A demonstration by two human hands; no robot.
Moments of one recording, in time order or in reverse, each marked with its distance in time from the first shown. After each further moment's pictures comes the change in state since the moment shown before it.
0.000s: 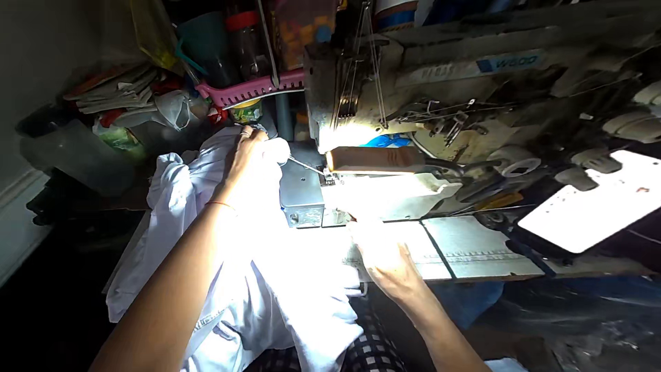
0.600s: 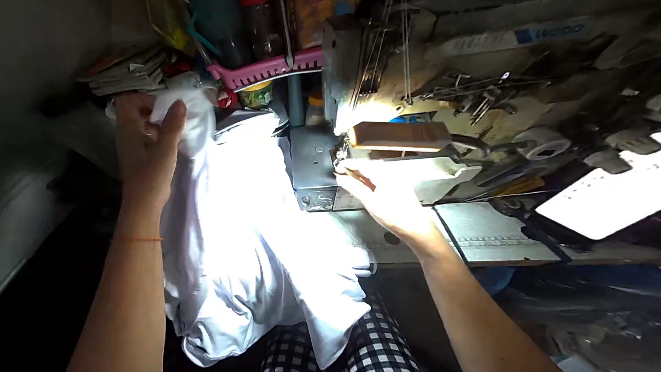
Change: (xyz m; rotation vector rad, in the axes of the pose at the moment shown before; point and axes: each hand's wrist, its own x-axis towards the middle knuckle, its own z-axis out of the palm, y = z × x) left_hand -0.095 -0.059 -0.097 -0.547 0.449 -0.091; right_hand 0.059 -0.034 -0.013 0.184 -0.095 -0.159
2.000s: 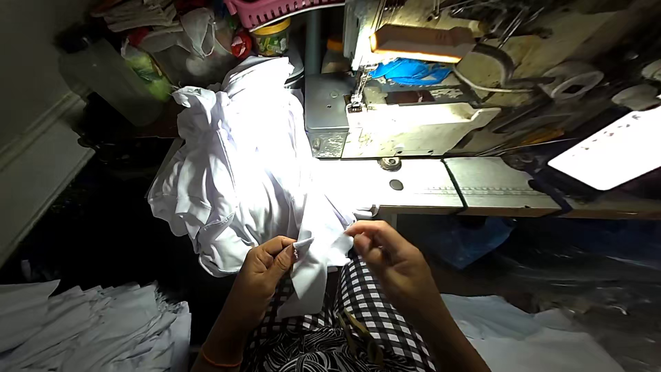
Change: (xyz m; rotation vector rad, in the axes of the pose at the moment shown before) left_hand -0.275 0.046 0.029 -0.856 -0.427 -0.587; right_hand -0.182 -0.028 0.032 0.466 -0.056 0.085
